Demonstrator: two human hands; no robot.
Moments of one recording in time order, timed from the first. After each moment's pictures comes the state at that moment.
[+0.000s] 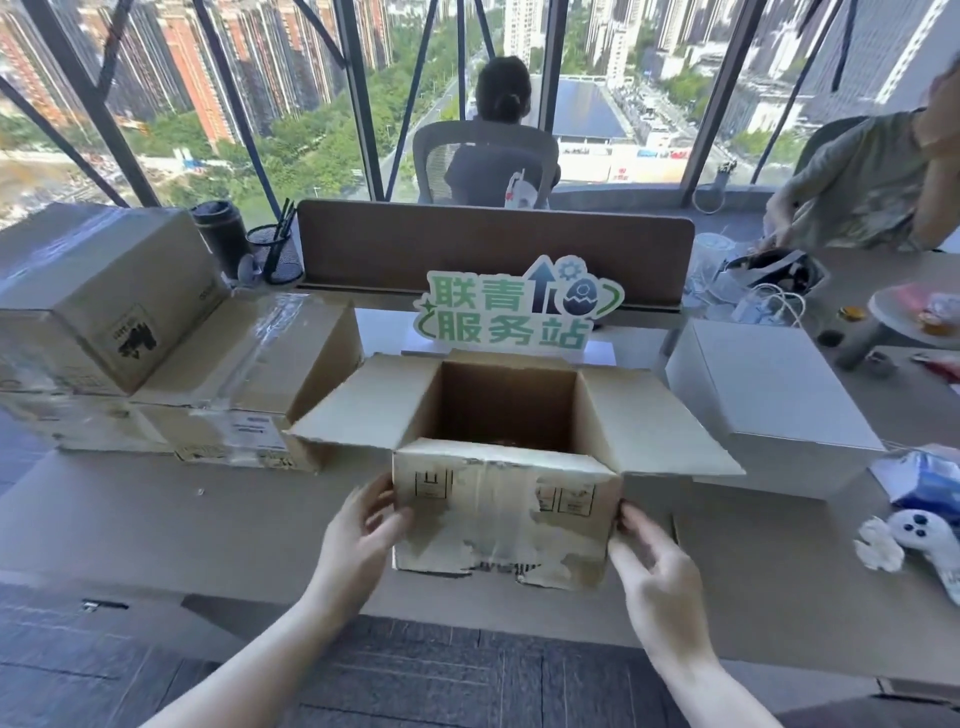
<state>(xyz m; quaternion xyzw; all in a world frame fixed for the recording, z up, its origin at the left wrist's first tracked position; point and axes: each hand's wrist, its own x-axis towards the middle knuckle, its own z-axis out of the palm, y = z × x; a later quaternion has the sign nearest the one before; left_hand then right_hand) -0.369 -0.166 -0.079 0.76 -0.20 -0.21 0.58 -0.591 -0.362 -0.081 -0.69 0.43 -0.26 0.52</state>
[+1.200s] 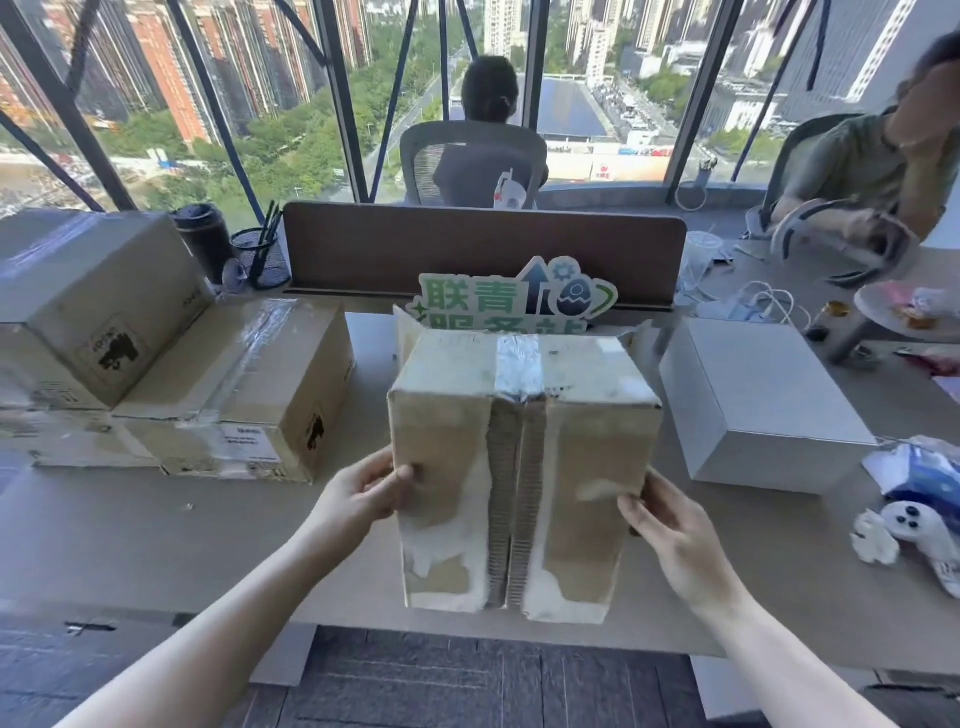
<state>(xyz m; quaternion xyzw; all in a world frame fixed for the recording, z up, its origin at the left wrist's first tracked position) -0.317 -0.179 -0.054 0.71 -0.29 -0.33 0.55 -0.582 -0.406 -0.054 -0.70 0.28 -0.22 0.62</state>
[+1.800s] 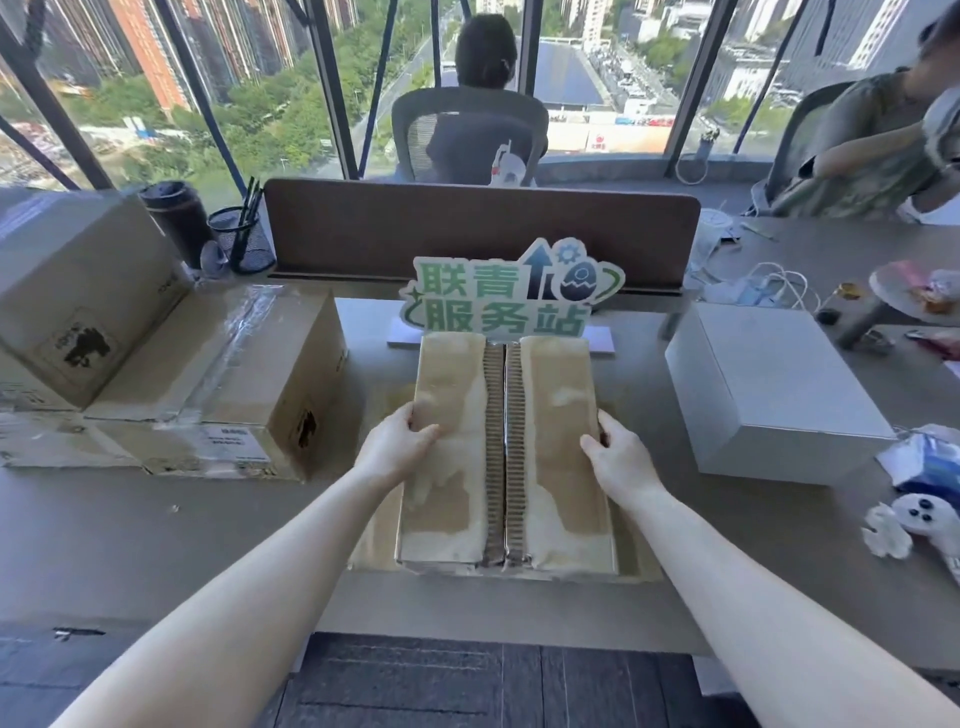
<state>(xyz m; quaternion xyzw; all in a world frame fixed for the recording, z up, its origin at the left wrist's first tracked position) -0.259 -0.278 -0.087 0.88 -0.24 -0.24 0.33 -0.469 -0.475 -0.111 -0.77 0.44 -0.10 0.45</state>
